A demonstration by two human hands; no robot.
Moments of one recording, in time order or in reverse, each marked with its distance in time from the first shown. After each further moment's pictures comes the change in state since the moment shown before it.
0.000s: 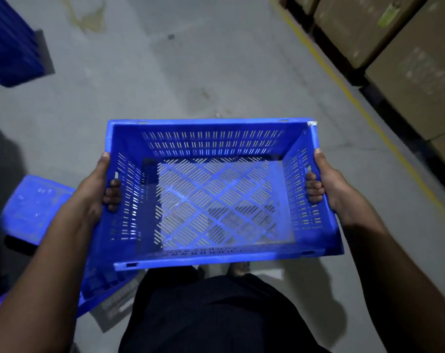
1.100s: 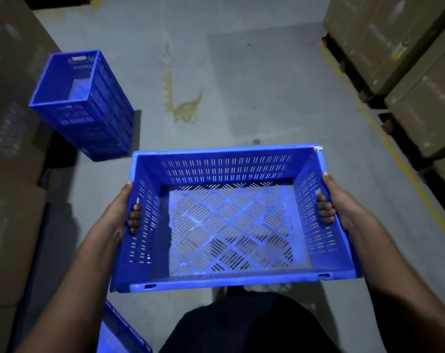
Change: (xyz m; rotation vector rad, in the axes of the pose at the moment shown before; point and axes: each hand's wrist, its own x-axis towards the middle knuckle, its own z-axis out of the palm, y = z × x) left_hand 0.355 0.558 -0.194 -0.206 0.157 0.040; right_hand 0.386 -0.555 0.488 -0.286 -0.208 -0.041
